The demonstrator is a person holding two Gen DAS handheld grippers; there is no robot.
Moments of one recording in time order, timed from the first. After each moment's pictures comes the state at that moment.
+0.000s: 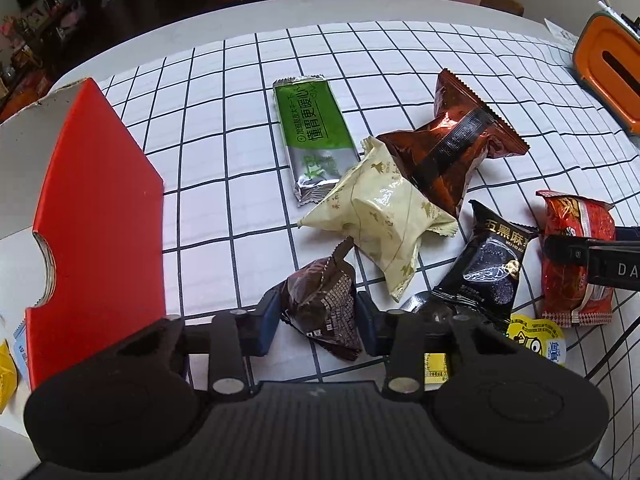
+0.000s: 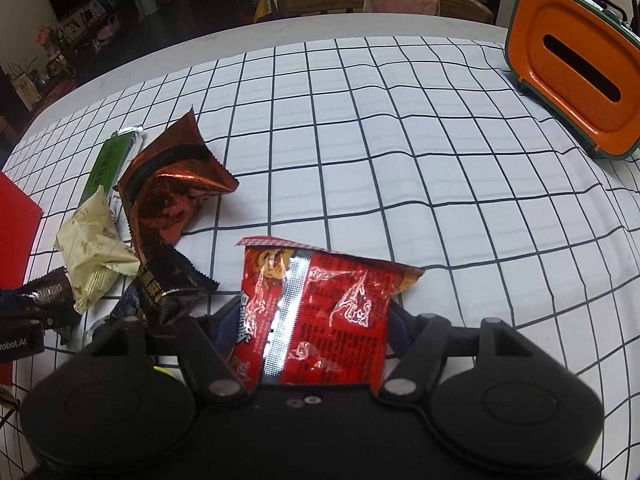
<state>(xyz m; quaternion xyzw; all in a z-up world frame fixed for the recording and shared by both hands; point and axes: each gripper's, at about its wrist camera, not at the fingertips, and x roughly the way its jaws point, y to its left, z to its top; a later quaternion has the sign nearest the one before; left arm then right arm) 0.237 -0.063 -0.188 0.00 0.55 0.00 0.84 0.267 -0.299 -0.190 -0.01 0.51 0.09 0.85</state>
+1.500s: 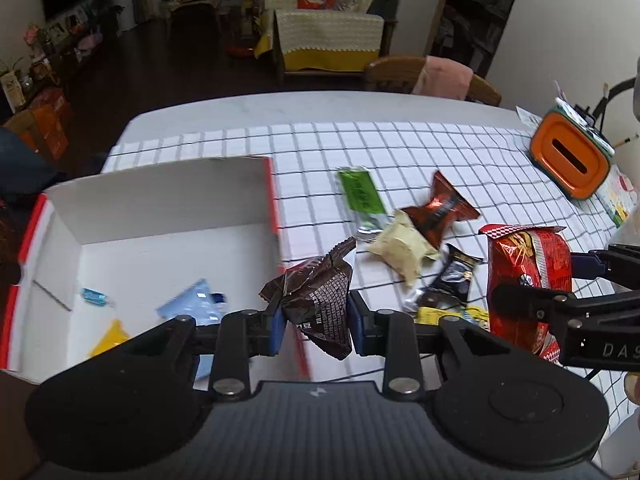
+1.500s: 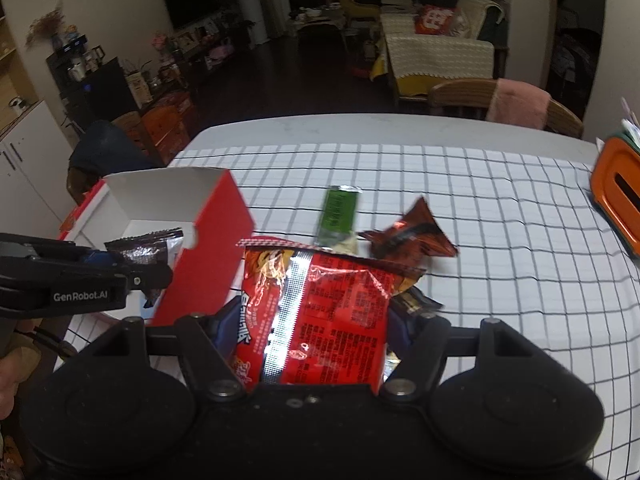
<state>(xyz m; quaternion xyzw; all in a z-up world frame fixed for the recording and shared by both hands) 0.133 0.028 -0.056 -0.05 0.46 0.00 0.89 0.161 -0.179 -0.055 -0.04 0.43 0.24 0.87</state>
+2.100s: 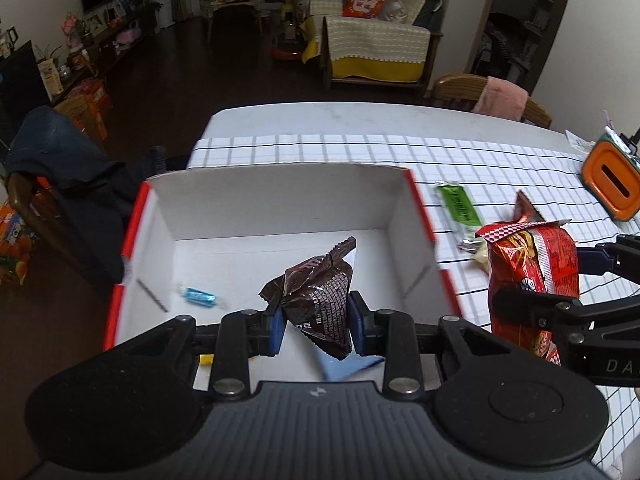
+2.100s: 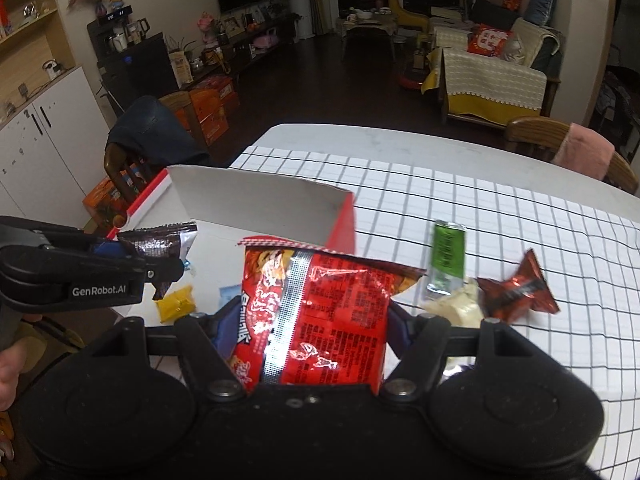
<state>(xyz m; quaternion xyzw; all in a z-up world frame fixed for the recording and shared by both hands) 0.117 0.142 -0.053 -0.06 0.46 0.04 0.89 0.153 -0.051 -0.053 -0.08 0.42 0.28 0.86</state>
